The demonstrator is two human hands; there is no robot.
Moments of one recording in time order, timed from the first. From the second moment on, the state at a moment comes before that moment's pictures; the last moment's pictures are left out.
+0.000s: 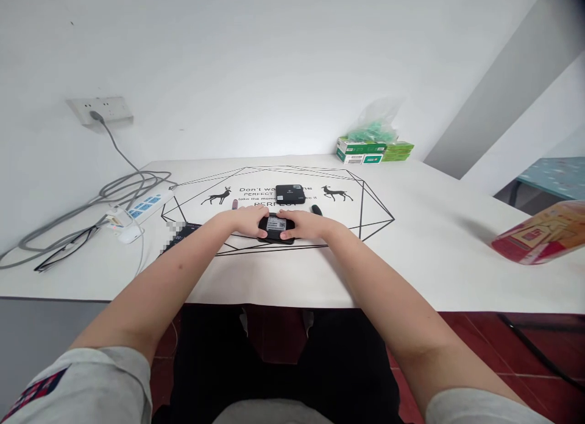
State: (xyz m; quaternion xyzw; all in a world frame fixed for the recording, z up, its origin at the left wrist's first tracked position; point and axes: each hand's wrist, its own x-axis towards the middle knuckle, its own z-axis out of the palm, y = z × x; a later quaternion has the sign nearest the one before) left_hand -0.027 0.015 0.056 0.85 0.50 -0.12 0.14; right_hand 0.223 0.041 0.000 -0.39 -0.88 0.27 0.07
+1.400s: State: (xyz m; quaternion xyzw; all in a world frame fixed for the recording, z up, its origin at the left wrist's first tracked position) left_hand -0.077 0.049 0.018 0.78 0.62 0.05 -0.01; right_hand 0.248 0.052 0.013 -0.51 -0.81 0.17 0.22
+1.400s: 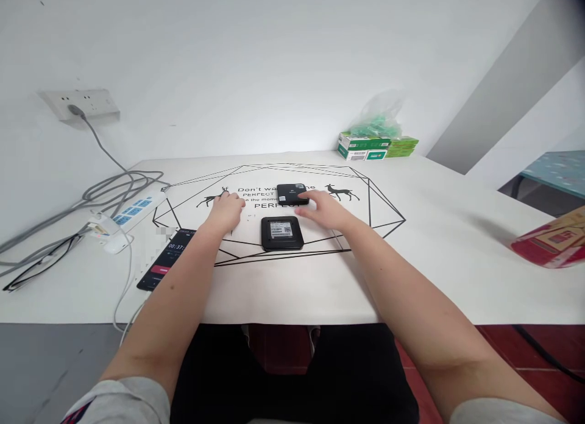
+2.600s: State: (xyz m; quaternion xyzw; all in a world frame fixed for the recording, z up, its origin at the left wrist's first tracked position) left_hand -0.030 0.031 0.013 0.85 0.50 0.11 0.07; right_hand 0.247 0.058 0.002 -0.72 -0.68 0.12 0.04
